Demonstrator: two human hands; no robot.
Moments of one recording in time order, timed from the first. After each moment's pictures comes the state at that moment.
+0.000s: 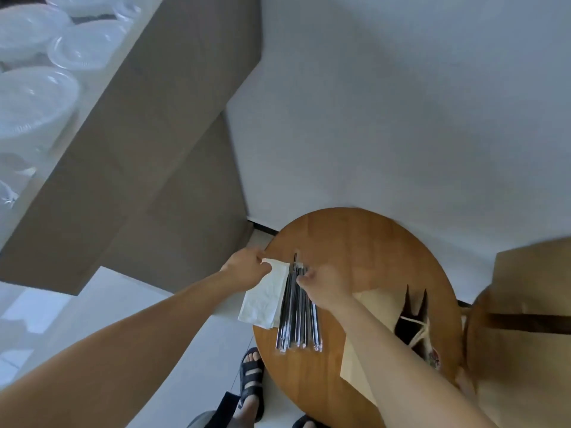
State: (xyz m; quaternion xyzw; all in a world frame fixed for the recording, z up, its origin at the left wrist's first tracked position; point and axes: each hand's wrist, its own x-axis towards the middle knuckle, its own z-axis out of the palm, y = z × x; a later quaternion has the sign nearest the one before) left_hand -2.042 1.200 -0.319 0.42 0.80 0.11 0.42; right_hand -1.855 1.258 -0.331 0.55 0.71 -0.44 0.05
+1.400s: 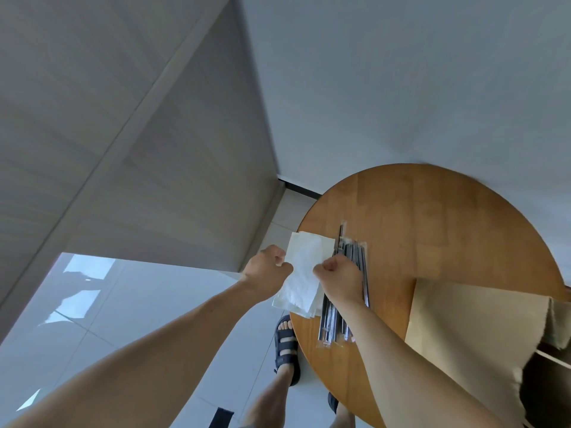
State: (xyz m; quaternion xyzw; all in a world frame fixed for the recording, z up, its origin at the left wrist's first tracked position) left_hand -2.074 1.174 -0.445 0.29 0.82 0.14 0.47; right_hand -1.919 1.231 -0.500 0.64 0.56 -0.52 -0.08
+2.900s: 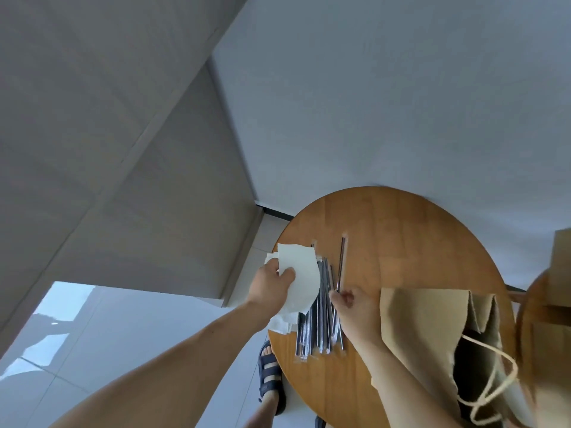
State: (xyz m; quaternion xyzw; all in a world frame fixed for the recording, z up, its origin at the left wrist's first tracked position) left_hand -2.018 1.195 -0.396 0.25 0.79 0.28 0.48; right_hand -1.833 1.223 -0.467 0.66 0.59 -0.44 -0.14
